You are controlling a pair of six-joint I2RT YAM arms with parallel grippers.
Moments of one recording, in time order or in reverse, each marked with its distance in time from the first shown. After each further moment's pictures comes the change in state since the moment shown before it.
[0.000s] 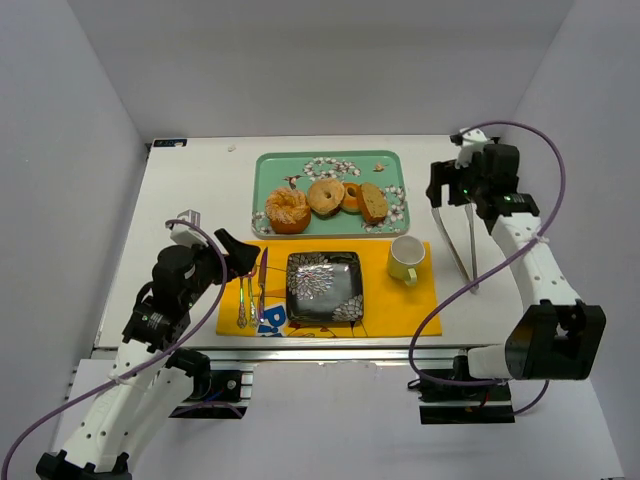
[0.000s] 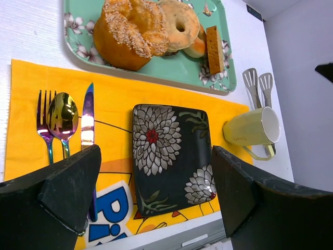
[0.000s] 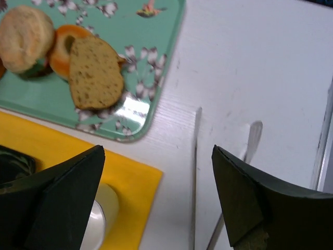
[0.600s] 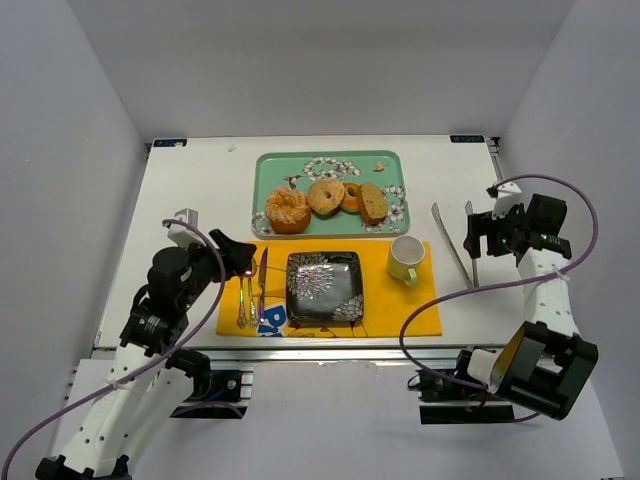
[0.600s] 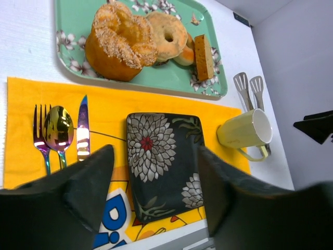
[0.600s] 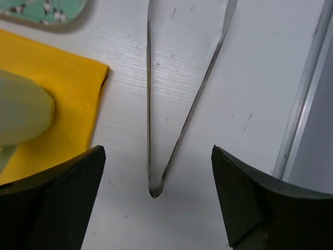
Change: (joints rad) left arm 0.000 -0.014 0.009 0.035 0.016 0.033; right arm -0.397 -0.212 -0.319 -0.152 -0.217 -0.305
